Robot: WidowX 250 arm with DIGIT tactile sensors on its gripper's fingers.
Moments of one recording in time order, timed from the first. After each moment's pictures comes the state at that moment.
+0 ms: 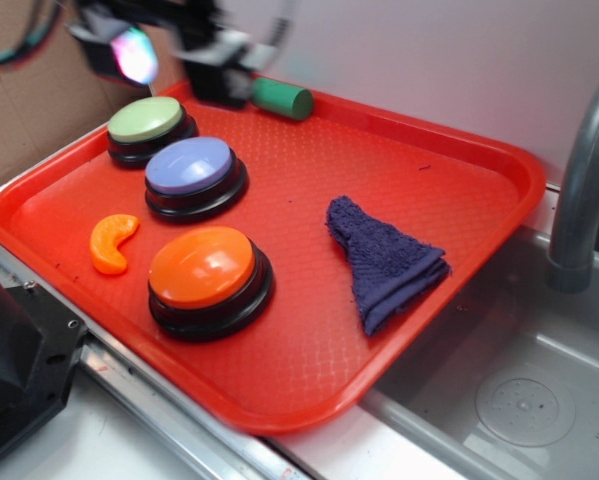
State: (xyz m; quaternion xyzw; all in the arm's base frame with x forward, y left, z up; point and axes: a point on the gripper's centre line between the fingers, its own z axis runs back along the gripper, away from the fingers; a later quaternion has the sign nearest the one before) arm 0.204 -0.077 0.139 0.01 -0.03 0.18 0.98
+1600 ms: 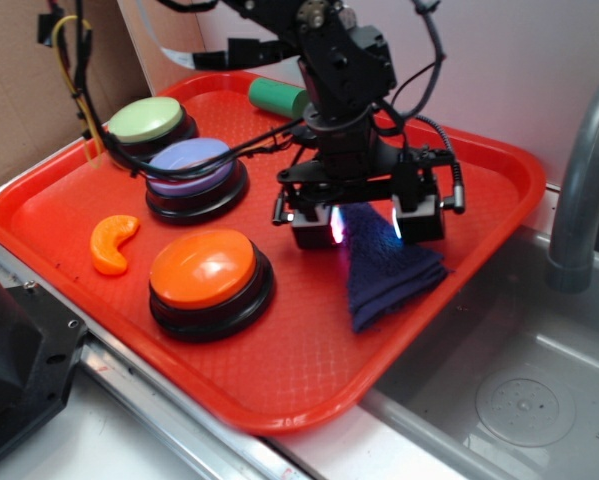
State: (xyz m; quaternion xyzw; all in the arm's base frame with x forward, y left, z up) arm 0.271 -0.140 0.020 -0.08 -0.06 0.33 0.94
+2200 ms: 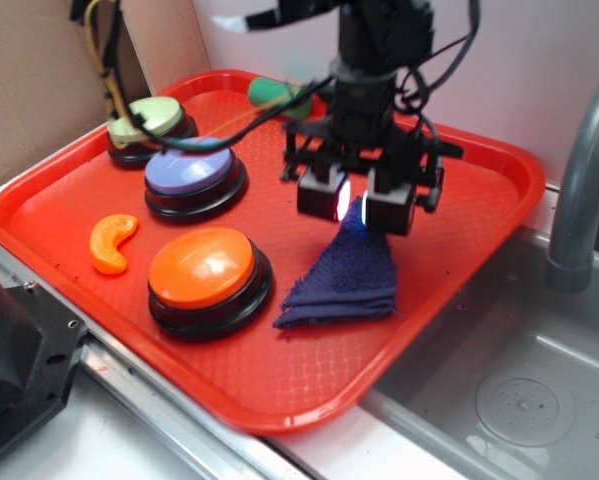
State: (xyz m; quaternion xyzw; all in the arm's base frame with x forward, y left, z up) arm 0.258 -0.117 0.050 0.06 0.08 0.19 0.98
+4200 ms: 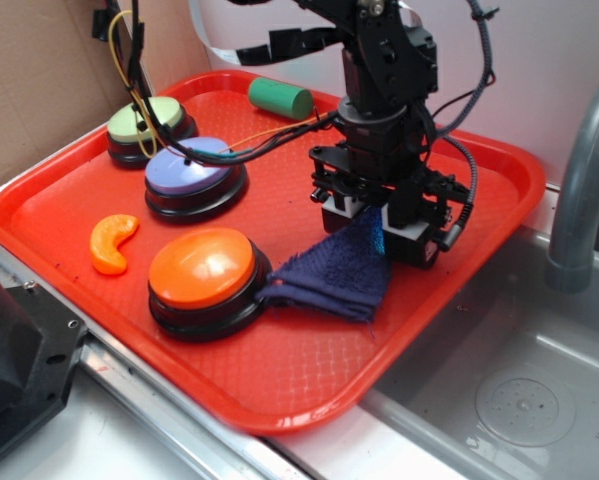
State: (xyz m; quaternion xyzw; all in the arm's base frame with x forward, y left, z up) arm 0.263 -0.136 0.019 0.00 0.00 0.09 1.00
